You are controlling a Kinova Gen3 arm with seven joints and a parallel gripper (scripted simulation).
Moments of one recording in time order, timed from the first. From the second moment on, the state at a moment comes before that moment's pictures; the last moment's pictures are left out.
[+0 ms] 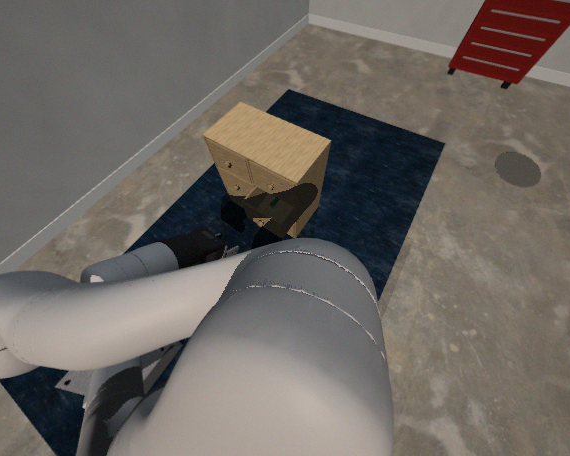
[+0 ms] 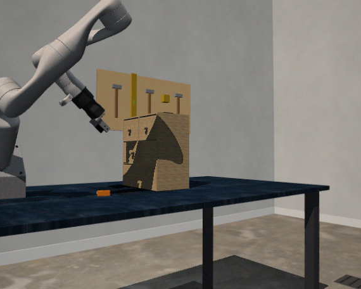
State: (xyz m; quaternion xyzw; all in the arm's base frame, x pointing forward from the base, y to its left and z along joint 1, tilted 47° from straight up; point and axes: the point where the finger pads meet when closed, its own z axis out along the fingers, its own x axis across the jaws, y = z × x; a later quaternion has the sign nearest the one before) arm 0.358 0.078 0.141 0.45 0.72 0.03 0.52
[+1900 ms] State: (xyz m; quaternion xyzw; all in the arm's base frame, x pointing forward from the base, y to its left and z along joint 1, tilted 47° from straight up) arm 0.362 0.074 0.136 0.44 0.72 0.05 0.53
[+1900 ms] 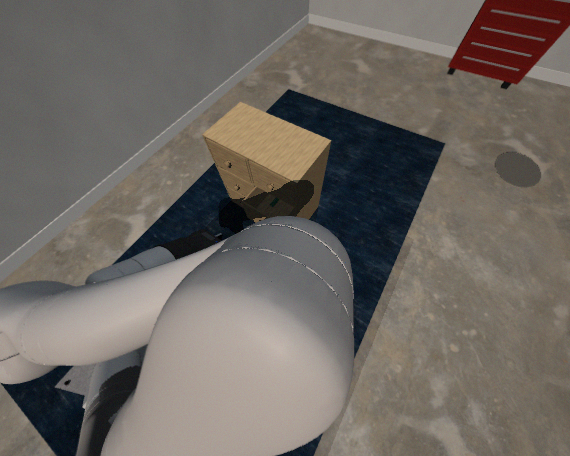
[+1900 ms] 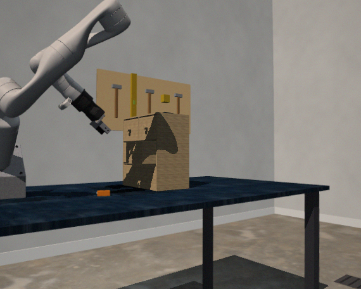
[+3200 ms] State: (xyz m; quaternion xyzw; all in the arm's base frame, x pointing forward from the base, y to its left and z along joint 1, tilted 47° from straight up) arm 0.365 0.074 0.134 0.43 0.72 0.05 0.53
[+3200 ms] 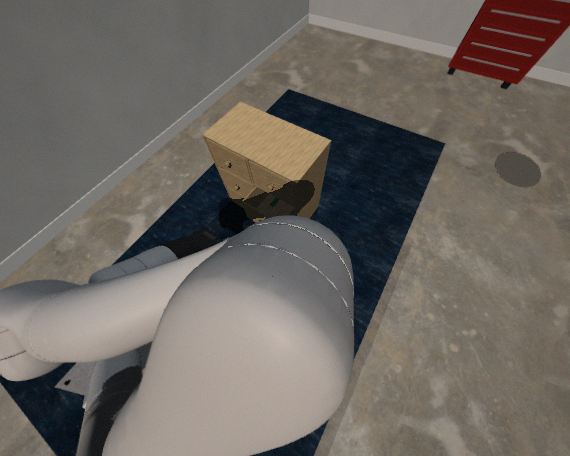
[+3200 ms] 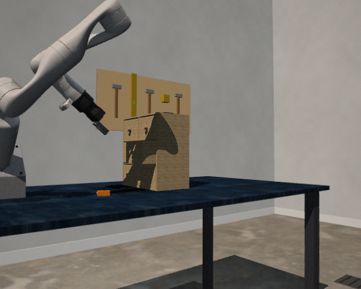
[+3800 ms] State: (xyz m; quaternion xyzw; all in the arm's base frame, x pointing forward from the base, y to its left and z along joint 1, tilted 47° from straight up) arm 0.401 0.053 0.110 0.44 0.72 0.04 0.53
